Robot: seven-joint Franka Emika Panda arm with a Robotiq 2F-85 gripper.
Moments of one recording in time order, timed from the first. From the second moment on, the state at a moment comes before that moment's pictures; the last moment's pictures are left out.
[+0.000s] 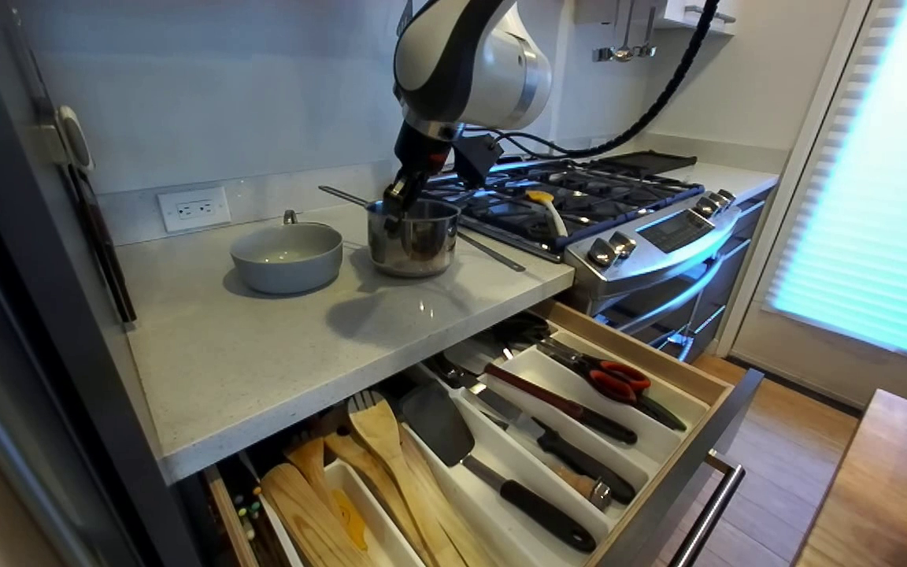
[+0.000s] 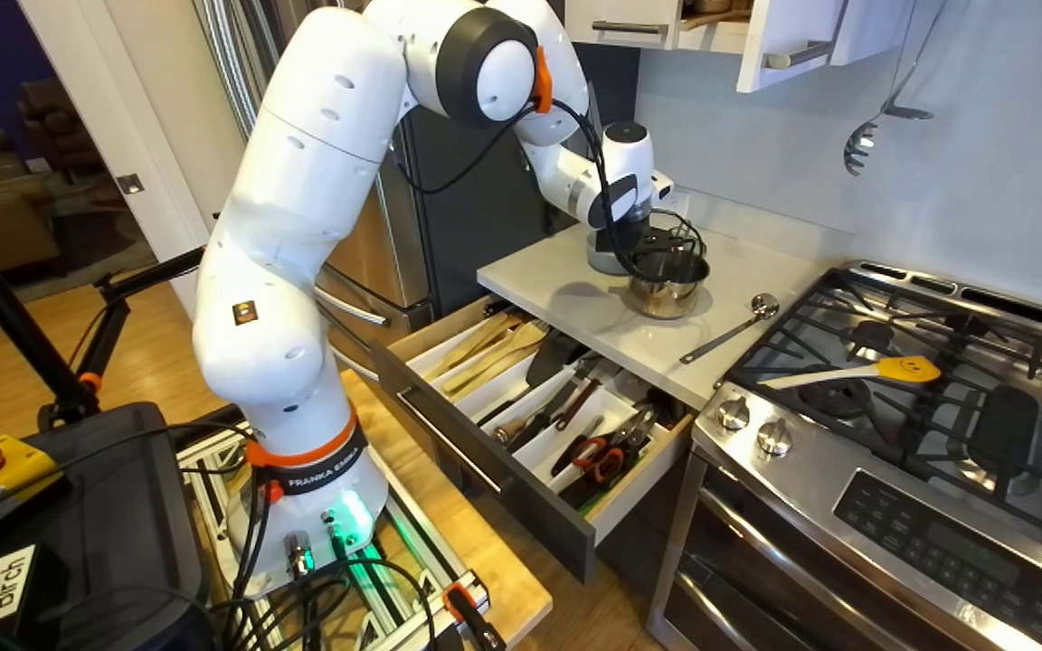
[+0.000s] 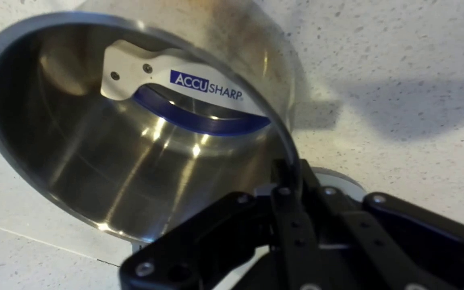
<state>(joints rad) -0.21 0.58 0.30 -1.89 -0.01 2.88 -0.65</state>
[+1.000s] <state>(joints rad) -0.21 0.59 0.28 -1.89 0.04 2.81 -0.59</state>
